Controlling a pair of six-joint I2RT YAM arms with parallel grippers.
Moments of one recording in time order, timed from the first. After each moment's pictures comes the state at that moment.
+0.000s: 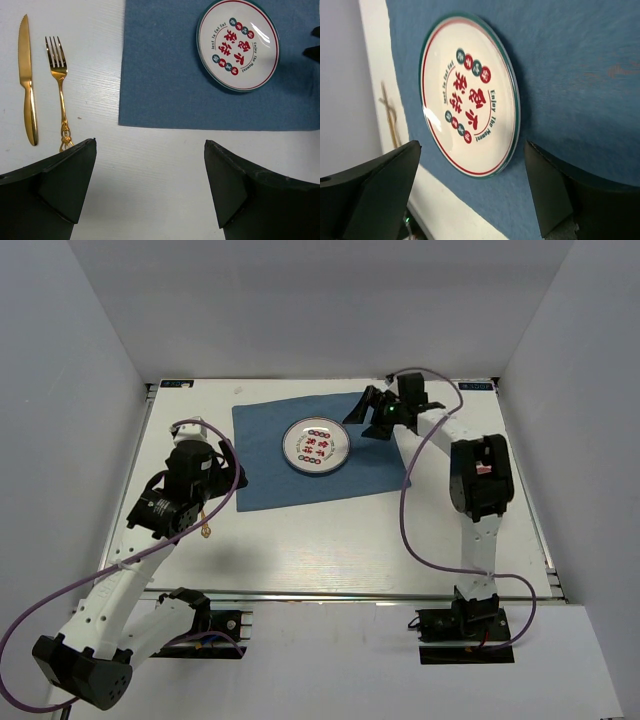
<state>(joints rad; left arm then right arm) -0.38 0.92 0.99 -0.68 -0.31 -0.51 0.26 2.20 1.65 -0.17 -0.64 0.65</state>
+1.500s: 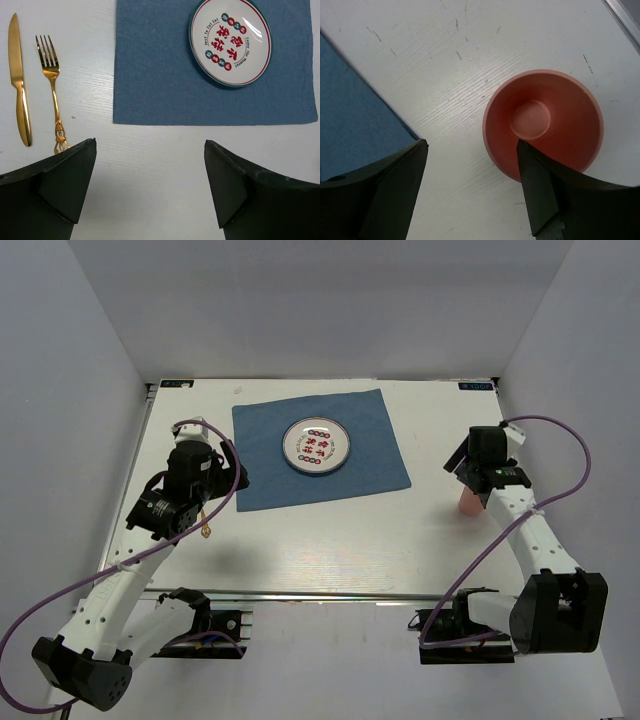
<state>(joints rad) -0.38 0.91 0.99 -0.68 -0.27 -0.50 0.07 1.18 0.91 -0.50 0.35 0.57</state>
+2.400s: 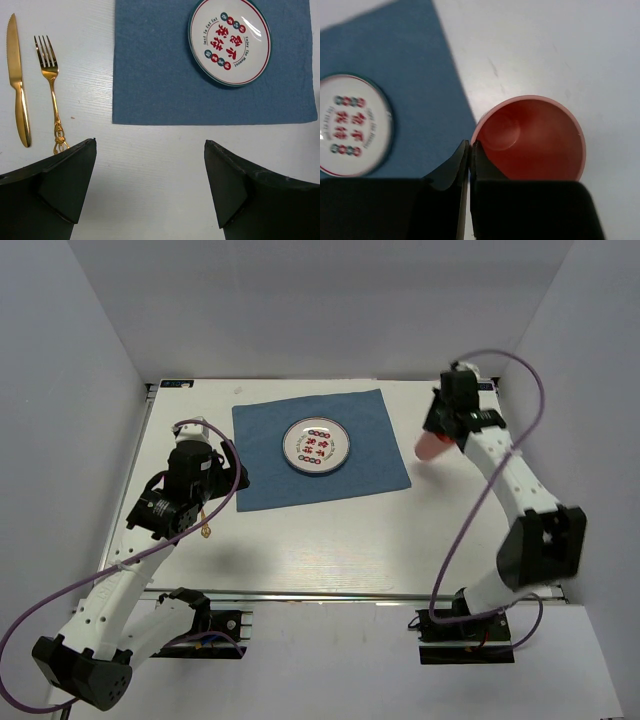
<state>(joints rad) -0.38 0.91 0.99 -0.68 -0.27 -0.50 0.20 1.48 1.30 -0.52 0.21 0.38</state>
